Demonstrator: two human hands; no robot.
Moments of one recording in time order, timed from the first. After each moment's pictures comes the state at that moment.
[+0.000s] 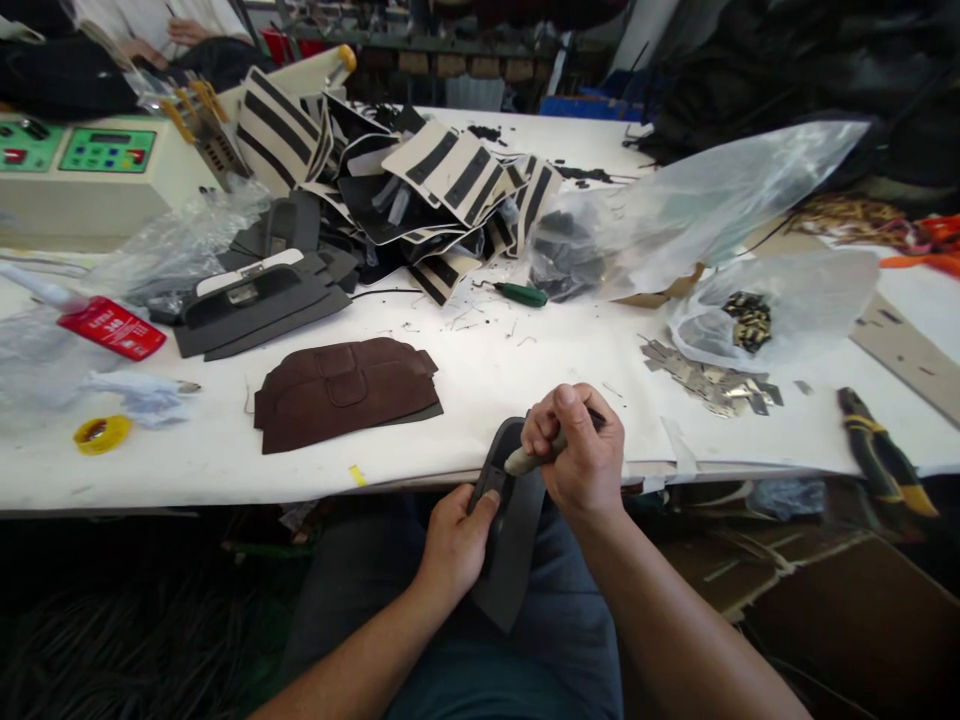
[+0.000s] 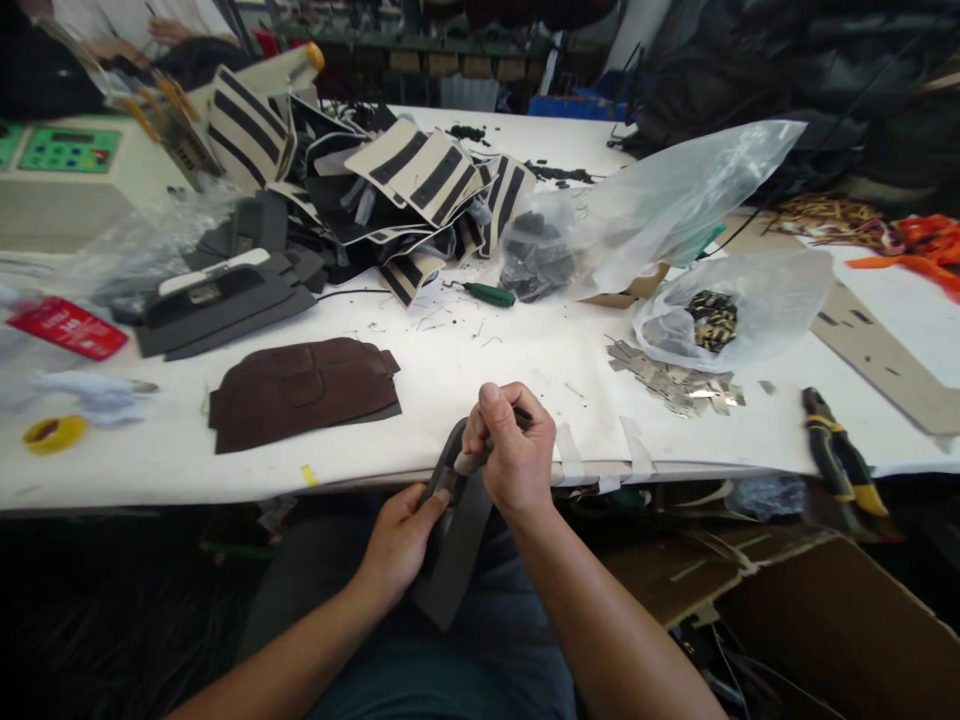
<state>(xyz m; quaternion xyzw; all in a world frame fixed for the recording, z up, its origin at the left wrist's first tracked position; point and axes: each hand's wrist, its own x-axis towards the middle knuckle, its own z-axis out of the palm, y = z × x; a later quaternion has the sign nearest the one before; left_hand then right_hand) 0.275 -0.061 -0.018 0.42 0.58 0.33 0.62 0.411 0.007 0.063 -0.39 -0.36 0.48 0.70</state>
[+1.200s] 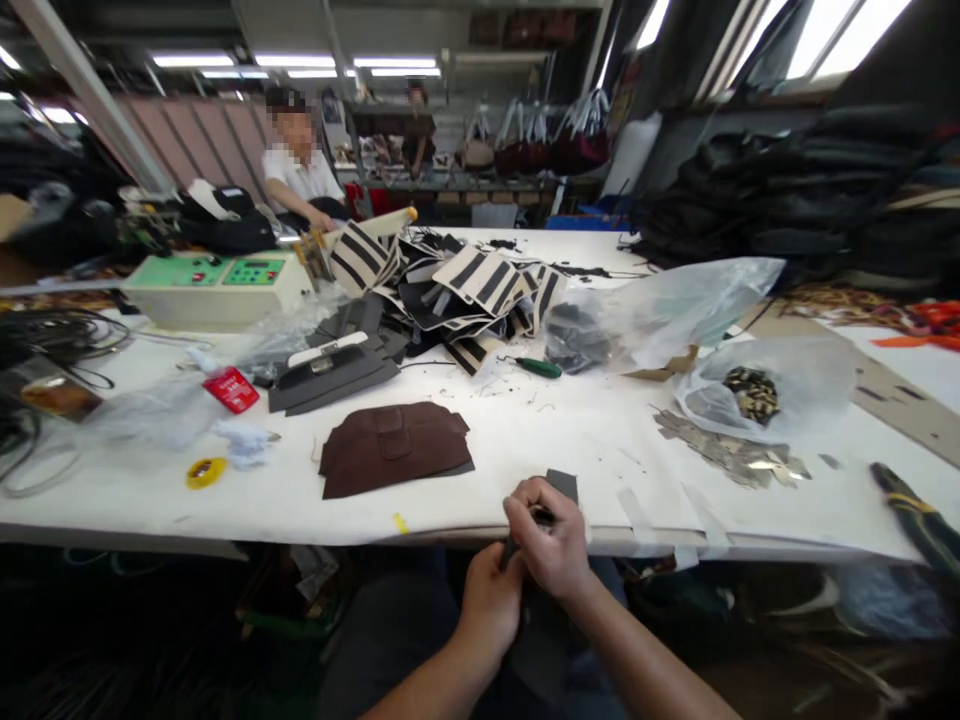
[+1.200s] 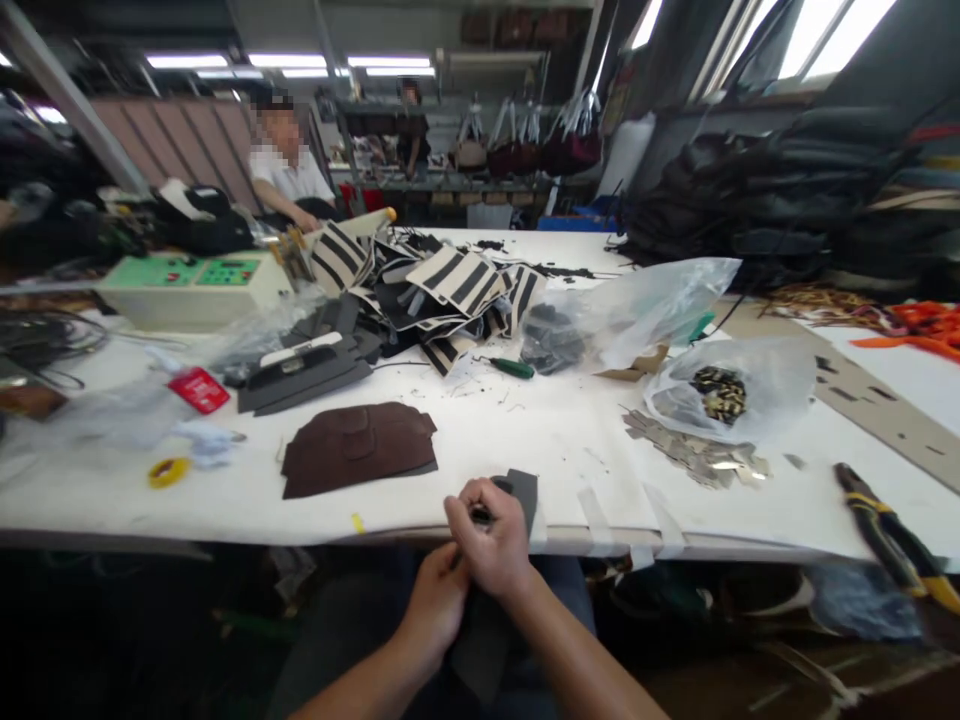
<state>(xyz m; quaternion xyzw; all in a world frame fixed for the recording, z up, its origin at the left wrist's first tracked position) 0.283 -0.064 -0.017 0.40 0.54 0.40 0.63 0.381 -0.021 0.054 -0.45 -0.63 0.29 0.56</state>
